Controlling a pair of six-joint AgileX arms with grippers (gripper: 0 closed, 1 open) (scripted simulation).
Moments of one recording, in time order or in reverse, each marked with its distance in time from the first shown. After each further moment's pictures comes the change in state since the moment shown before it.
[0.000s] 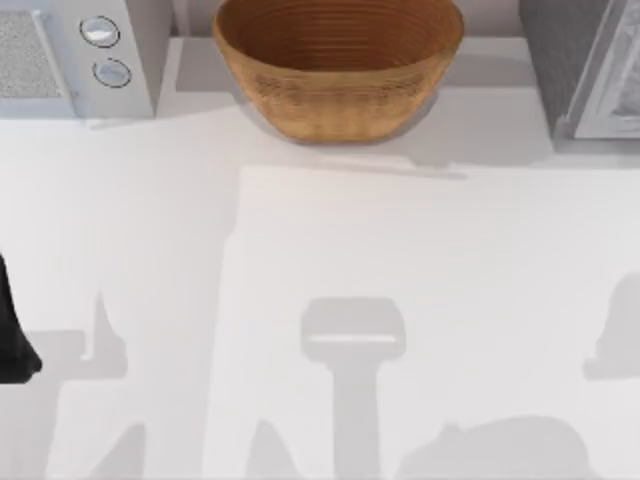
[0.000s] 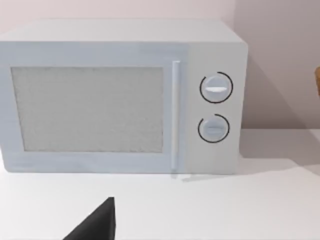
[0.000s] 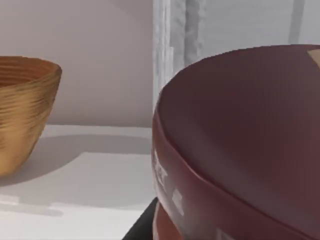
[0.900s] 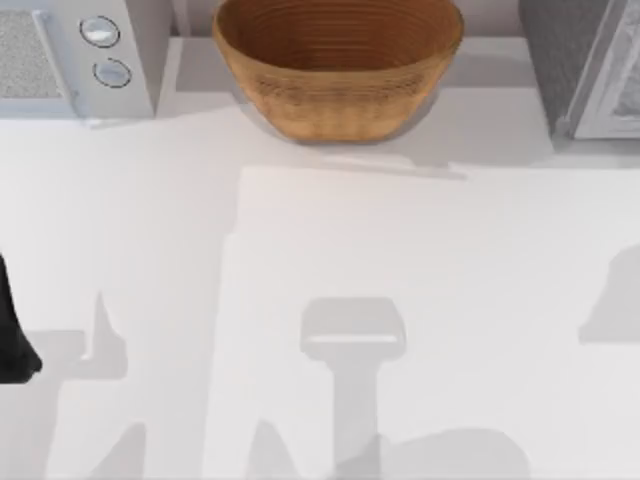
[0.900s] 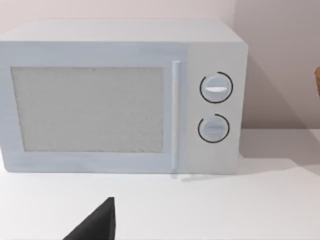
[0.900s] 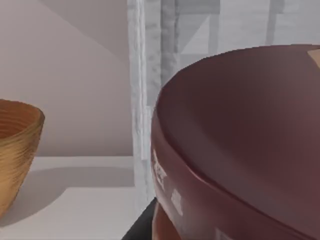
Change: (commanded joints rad) left arm 0.000 0.000 0.000 0.000 0.000 0.000; right arm 0.032 0.186 0.264 -0.087 0.081 0.018
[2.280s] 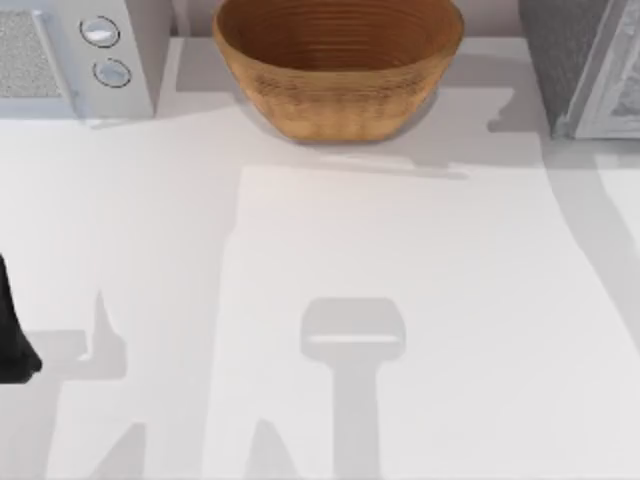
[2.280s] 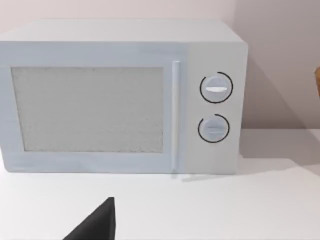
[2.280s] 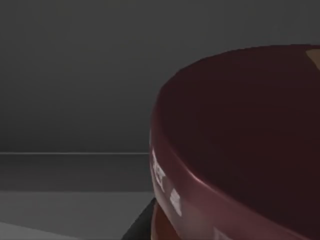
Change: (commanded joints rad) left arm 0.000 0.000 0.000 0.000 0.000 0.000; right arm 0.161 1.116 1.569 -0.438 0.160 0.006
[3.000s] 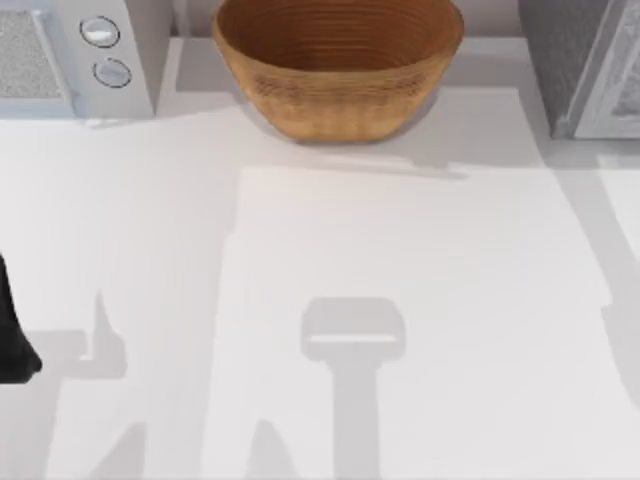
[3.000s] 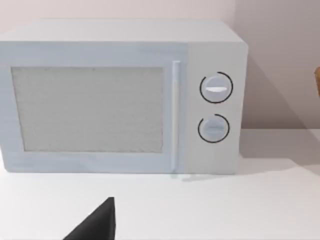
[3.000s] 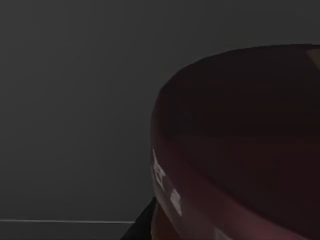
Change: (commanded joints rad) left arm 0.000 0.000 0.000 0.000 0.000 0.000; right arm -0.058 0.410 0.335 0.052 -0.054 -0.002
